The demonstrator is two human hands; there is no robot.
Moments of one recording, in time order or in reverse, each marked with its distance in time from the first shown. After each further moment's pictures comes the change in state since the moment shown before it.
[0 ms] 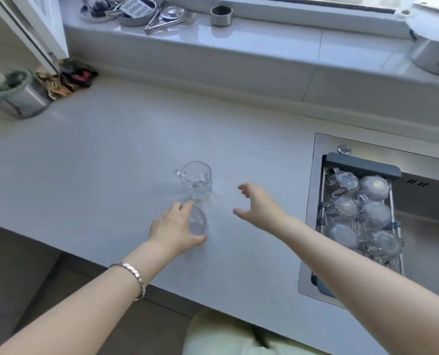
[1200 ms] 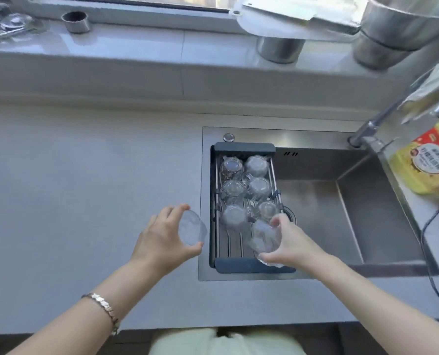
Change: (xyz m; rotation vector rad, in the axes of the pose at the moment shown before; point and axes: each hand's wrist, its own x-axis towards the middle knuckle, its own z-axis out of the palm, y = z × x) left_hand -0.044 0.183 0.037 -0.233 0.117 0.364; right_hand -0.190 0.182 -0.106 0.003 0.070 0.481
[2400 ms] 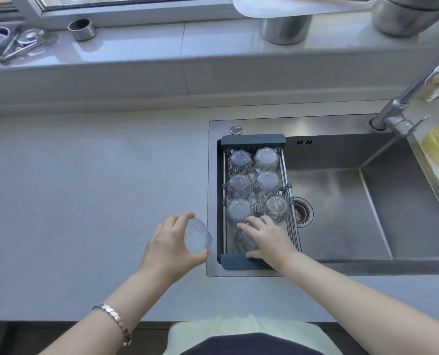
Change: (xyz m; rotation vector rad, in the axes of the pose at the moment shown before) left_hand -0.013 0.011 0.014 0.056 -0.029 -0.079; right_hand 0.049 0.009 0.063 -0.416 0.108 -0.502
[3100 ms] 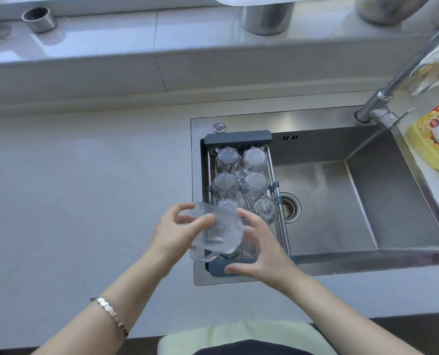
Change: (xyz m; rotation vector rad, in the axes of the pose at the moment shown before) left_hand 0.040 0.046 -0.007 -0.764 -0.135 -0.314; right_hand -0.032 -0.020 -0.038 1.072 0.172 0.086
